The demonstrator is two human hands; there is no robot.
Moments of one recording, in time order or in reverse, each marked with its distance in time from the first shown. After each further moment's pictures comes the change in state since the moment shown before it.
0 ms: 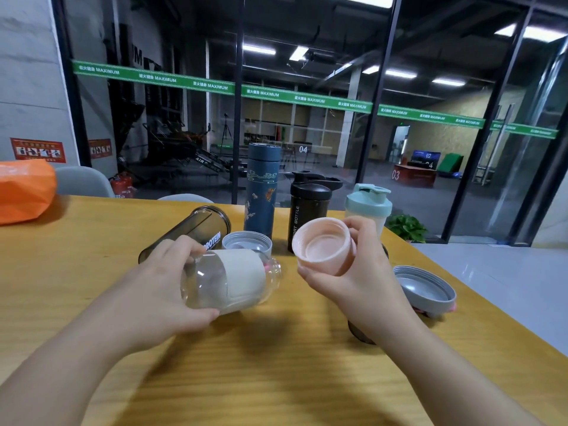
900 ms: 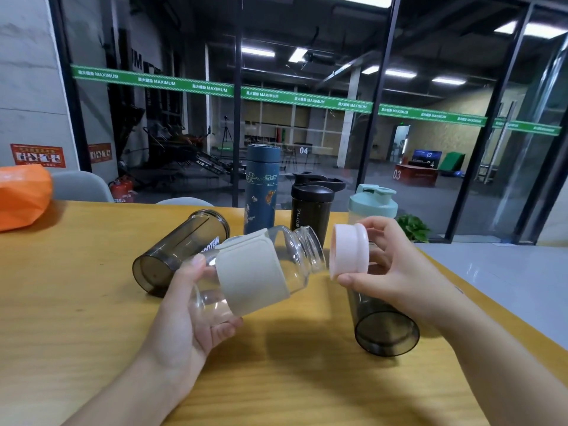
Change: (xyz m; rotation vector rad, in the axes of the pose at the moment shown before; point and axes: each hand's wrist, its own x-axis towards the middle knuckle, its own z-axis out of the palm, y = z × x) left_hand -0.001 0.037 0.051 -1.422 0.113 -0.370; right_hand 0.022 0.021 -0.043 0.103 -0.302 0.111
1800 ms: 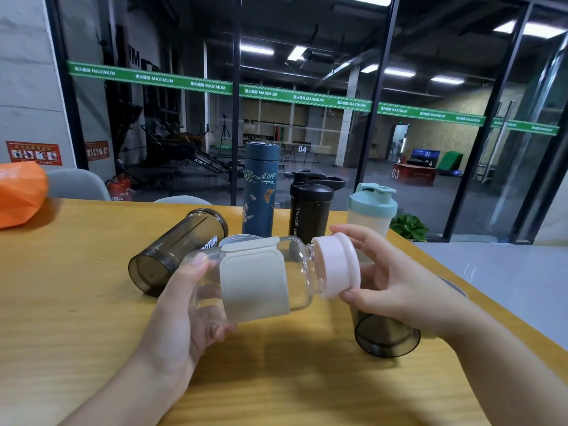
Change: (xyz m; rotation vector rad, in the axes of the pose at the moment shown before) left_hand 0.002 0.001 0.000 0.105 -0.002 0.058; right_hand -0.001 0.005 0.002 0.181 -0.250 -0.057
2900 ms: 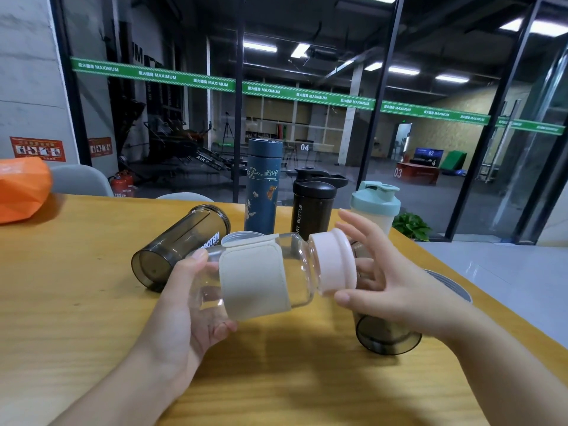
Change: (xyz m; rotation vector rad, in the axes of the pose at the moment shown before) left_hand 0.006 -0.002 -0.001 -0.064 0.045 -0.133; right_hand -0.002 -0.004 0.006 -0.131 0.005 0.023
